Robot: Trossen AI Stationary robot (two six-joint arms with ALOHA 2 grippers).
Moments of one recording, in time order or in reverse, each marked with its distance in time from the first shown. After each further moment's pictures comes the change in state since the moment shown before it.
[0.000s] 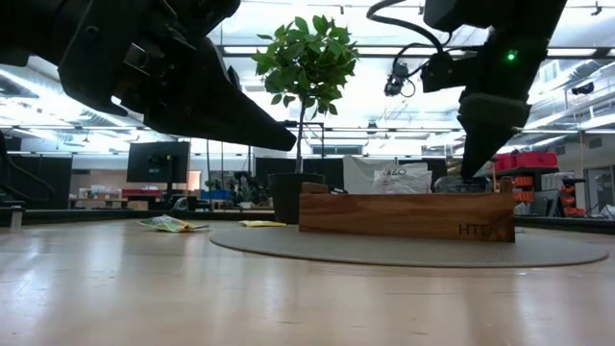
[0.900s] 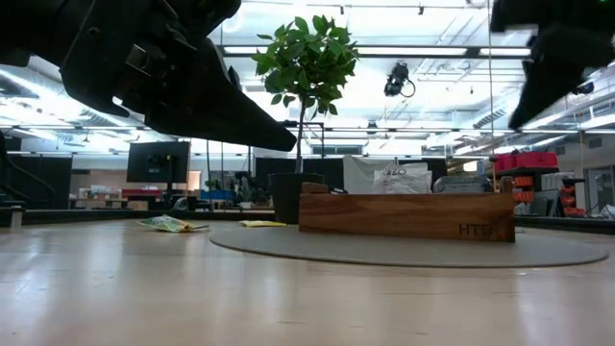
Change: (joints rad) left arm 0.002 0.000 0.000 -0.001 0.000 0.000; right arm 0.278 -0.219 -0.040 -0.257 0.171 0.317
